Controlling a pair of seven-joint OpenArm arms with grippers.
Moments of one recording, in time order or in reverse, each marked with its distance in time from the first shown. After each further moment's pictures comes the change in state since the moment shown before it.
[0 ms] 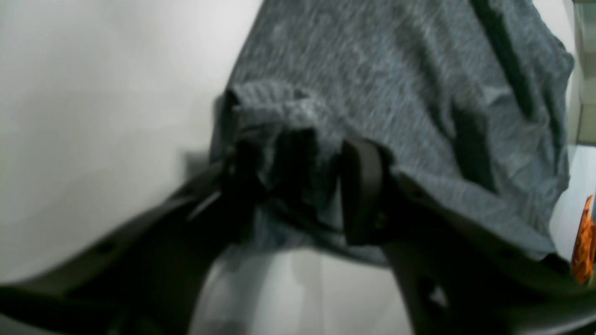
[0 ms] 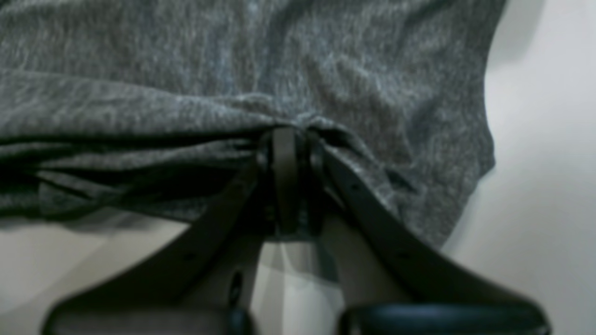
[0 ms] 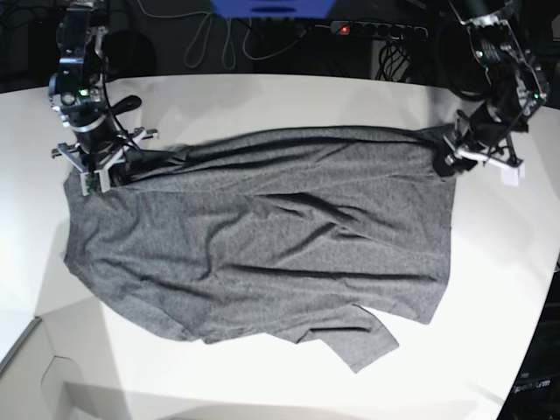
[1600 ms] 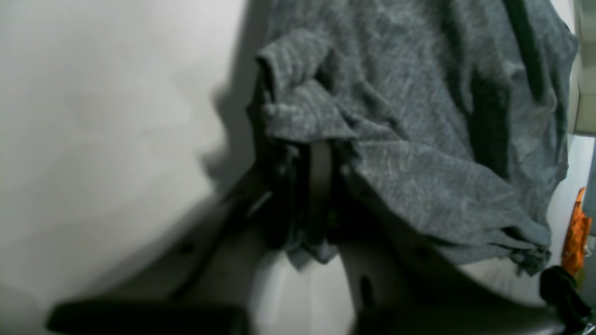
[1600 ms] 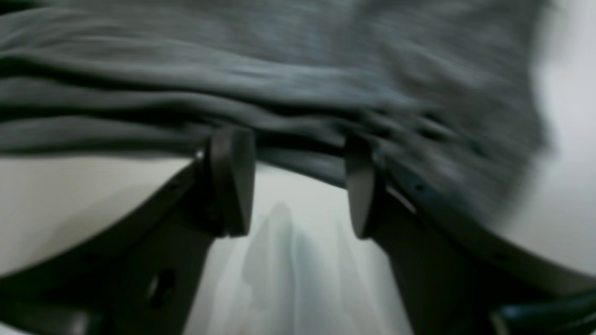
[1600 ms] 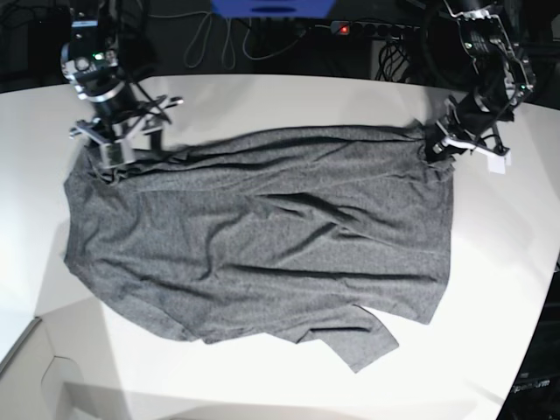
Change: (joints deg) left arm 0.8 1.6 2.1 -5.6 -0.3 -1.3 -3.1; right arm -9.1 -3.3 -3.6 11.0 0.0 3.5 -0.2
